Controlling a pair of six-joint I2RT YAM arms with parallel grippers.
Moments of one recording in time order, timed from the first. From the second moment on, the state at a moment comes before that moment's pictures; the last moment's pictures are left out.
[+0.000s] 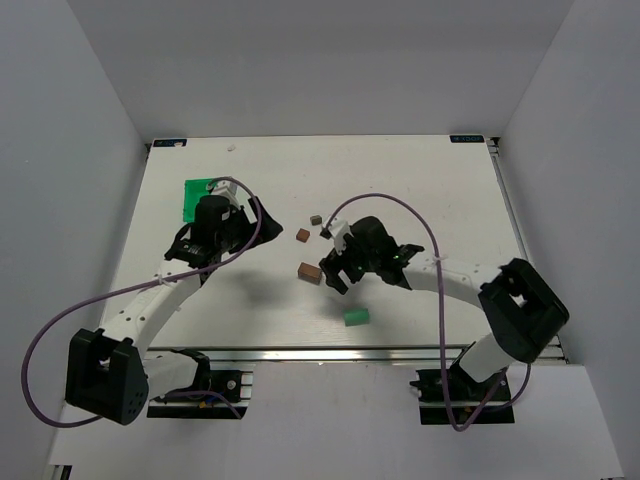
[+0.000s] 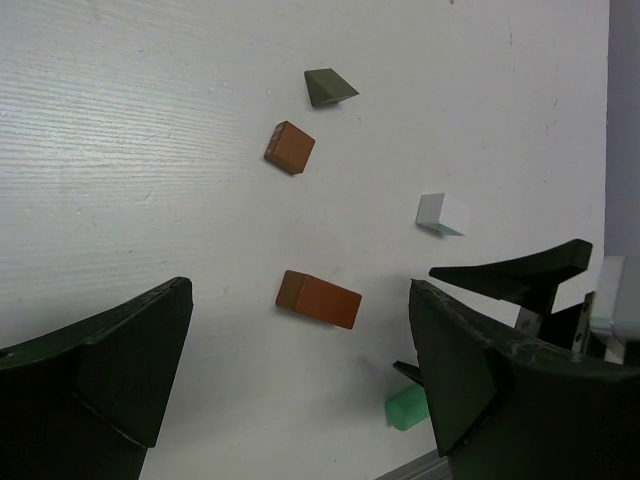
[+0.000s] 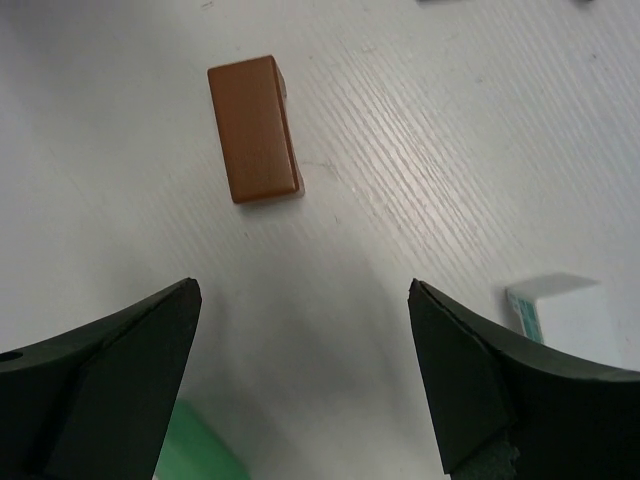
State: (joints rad) left arm -0.32 1.17 0.80 -0.19 0.14 -0.62; right arm 0.78 1.51 0.81 -0.03 -0.22 -0.14
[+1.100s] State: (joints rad) left arm -0.32 1.13 0.79 -0.23 0.07 -0.58; right arm 0.84 1.66 0.94 -0.05 -0.08 -0.25
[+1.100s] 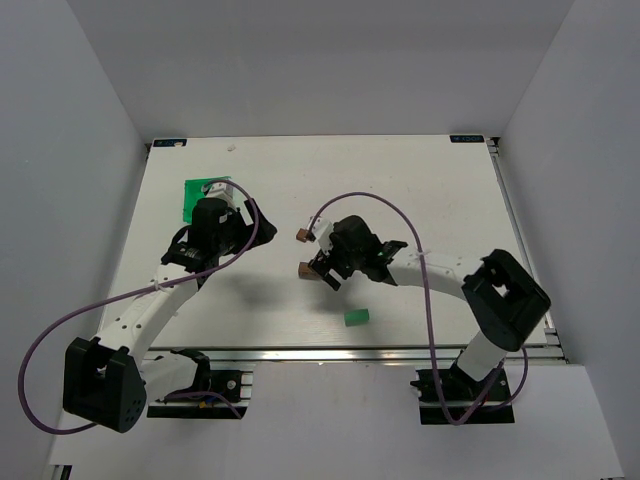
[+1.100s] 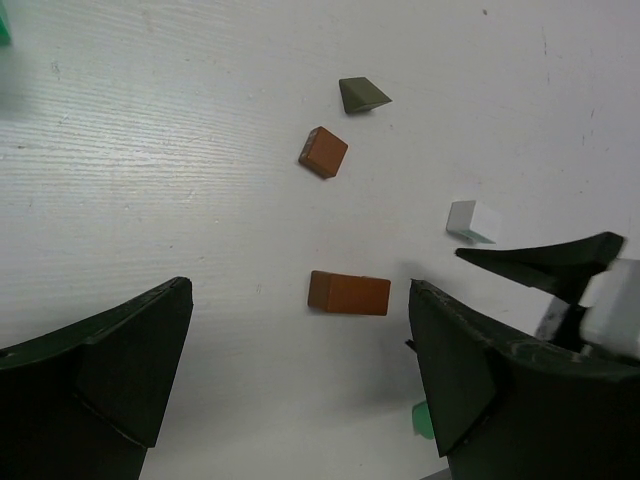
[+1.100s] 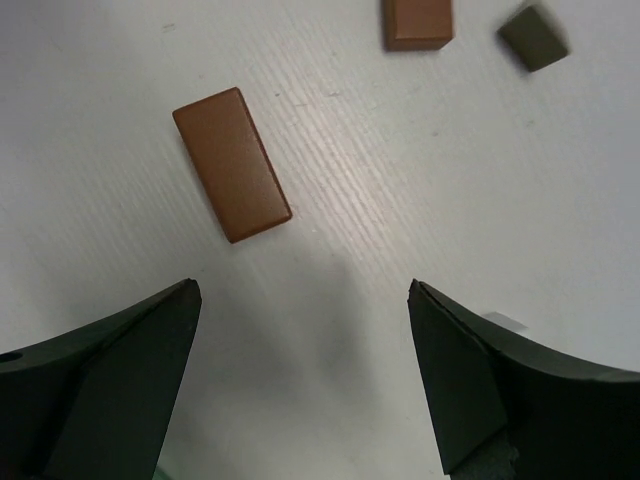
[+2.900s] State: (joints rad) left arm -0.32 1.14 0.76 -0.22 0.07 -0.49; right arm 0.73 1.74 1.27 -0.43 -0.42 -0.55
